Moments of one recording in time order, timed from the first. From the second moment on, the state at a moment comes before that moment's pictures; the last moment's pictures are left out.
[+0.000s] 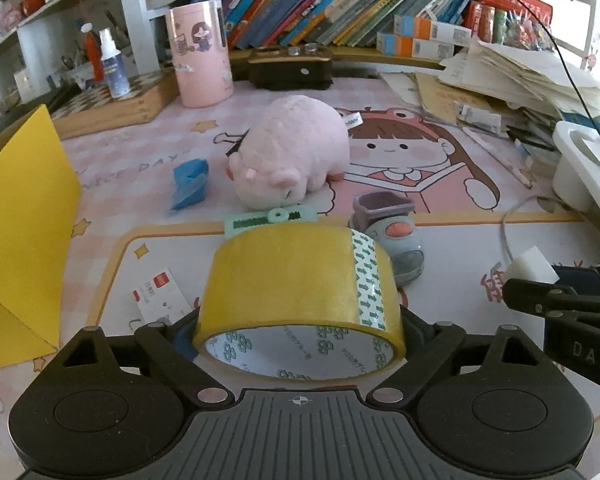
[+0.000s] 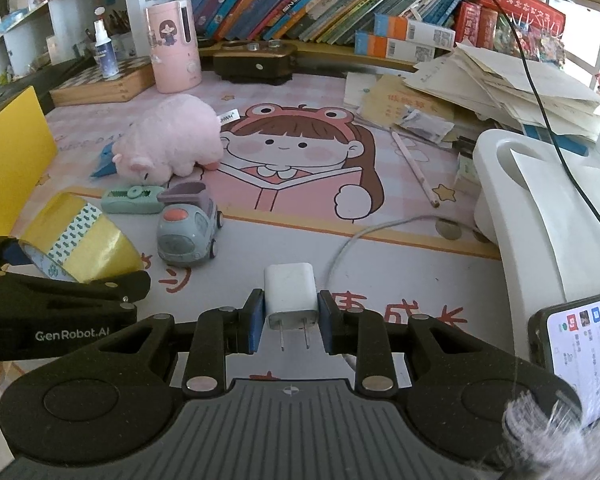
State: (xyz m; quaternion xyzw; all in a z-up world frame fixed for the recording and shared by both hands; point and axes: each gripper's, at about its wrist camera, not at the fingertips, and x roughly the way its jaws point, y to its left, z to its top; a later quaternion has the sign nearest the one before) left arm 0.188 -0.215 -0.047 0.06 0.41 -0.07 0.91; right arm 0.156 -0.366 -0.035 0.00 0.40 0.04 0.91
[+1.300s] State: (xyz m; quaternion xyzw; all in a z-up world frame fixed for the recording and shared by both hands) left arm 0.082 -0.027 0.004 -0.05 0.33 0.04 0.94; right arm 0.107 -0.183 0.000 -0.06 0.35 0.20 0.91
